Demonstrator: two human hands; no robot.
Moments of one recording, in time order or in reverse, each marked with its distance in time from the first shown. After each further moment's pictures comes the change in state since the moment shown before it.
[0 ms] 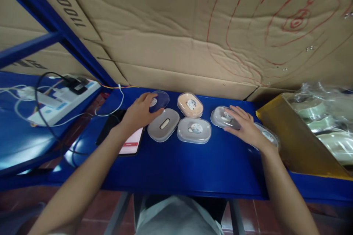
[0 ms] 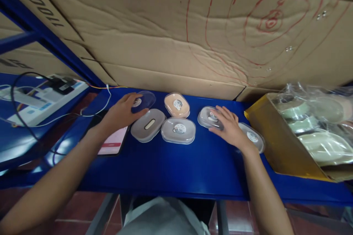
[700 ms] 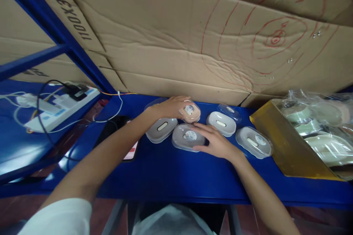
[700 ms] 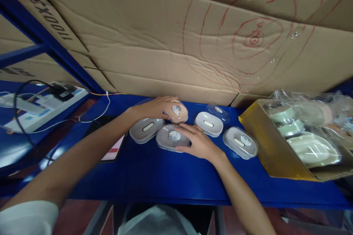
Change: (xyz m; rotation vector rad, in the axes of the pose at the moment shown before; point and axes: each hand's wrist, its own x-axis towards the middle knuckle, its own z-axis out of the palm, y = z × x) left_hand 0.091 0.071 0.026 -0.027 -0.433 0.642; right_hand 0.022 -0.093 0.023 0.209 -0.107 -0.306
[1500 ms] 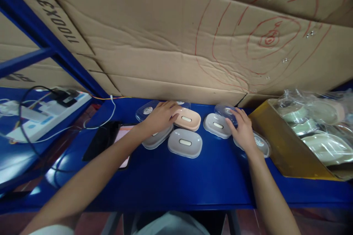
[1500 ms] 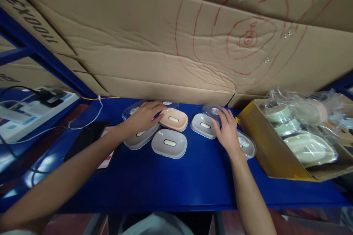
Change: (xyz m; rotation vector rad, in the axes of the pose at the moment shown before) left_hand -0.035 0.030 0.015 0.096 0.290 -0.160; right_hand -0.043 0.080 -0.034 -0.336 0.574 0.432
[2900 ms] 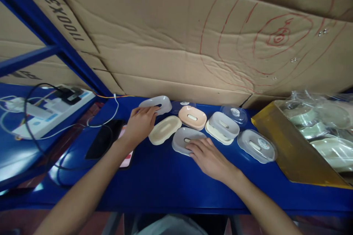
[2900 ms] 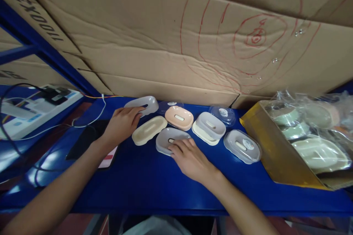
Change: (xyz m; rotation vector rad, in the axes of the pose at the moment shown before) left_hand -0.061 -0.029 -0.006 0.258 0.241 -0.264; right_hand -0.051 -0.130 0.023 0.192 -0.443 -0.585
